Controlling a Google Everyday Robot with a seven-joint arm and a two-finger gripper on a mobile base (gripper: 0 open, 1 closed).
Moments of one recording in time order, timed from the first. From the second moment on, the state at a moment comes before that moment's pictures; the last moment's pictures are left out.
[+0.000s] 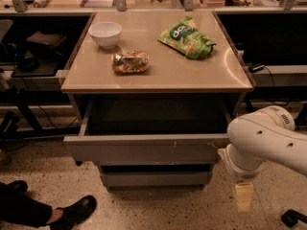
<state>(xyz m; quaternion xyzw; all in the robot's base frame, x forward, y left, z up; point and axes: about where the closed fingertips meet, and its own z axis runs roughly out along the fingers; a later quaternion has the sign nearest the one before) 0.415 -0.240 0.617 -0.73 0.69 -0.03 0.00</state>
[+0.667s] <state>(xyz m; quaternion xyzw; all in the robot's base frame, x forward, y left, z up) 0.460 -0.229 0.631 -0.73 0.68 -0.01 0.01</state>
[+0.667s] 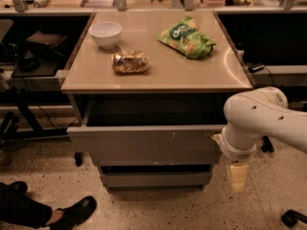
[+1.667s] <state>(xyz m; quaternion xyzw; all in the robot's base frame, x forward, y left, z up) 0.540 -0.200 0.634 -0.74 0.67 0.05 0.04</state>
